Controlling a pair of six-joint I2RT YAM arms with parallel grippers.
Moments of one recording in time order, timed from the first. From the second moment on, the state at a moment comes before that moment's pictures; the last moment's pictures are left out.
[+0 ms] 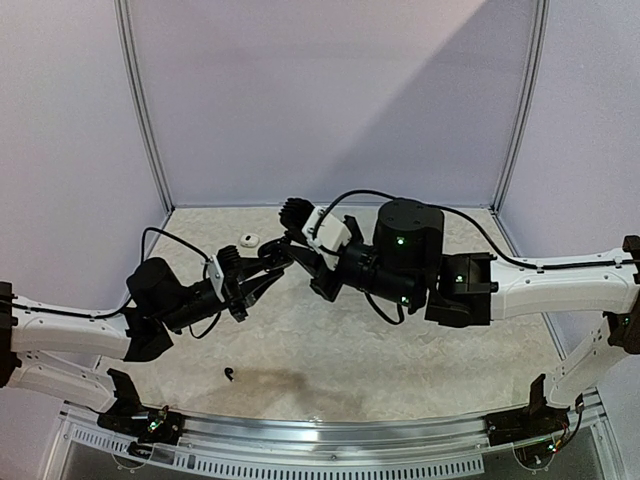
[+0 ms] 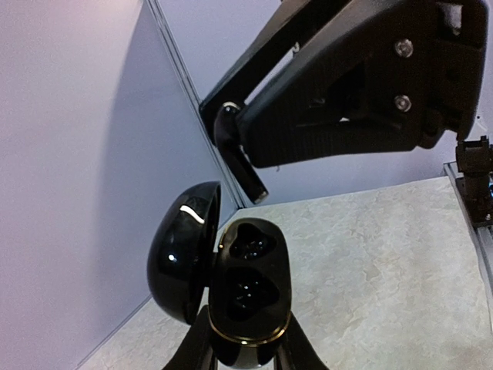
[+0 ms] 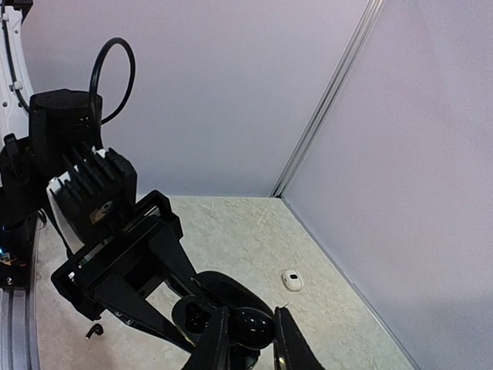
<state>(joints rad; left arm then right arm) -0.88 1.13 0.38 0.91 0.19 0.35 1.26 1.54 1.21 0.25 0.24 -0.34</state>
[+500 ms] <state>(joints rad) -0.85 1.15 0.38 0.94 0.29 0.33 1.25 1.48 1.21 0.19 0.19 -0.28</state>
